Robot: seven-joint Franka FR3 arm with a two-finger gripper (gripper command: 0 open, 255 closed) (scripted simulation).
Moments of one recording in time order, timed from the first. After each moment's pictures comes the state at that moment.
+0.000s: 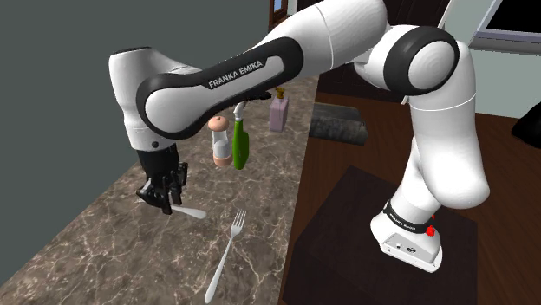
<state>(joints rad) 0.41 0.50 0.36 -1.48 0.06 1.94 0.36</state>
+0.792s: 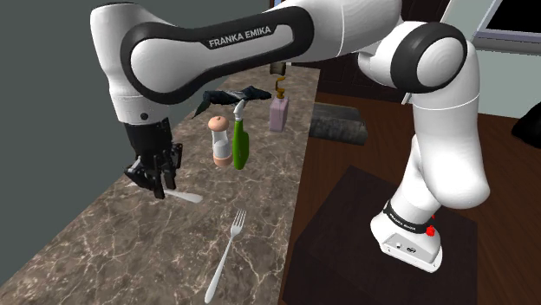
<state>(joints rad) 0.42 0.48 0.37 -1.37 0.06 1.80 0.38</state>
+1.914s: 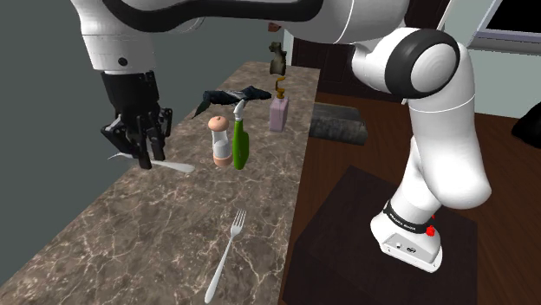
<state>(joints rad) 0.45 0.52 0.37 -1.07 0.05 1.55 0.42</state>
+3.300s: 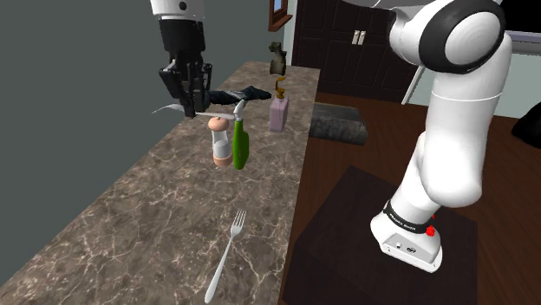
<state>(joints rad) 0.26 0.28 0.34 -1.25 0.13 1.46 0.25</state>
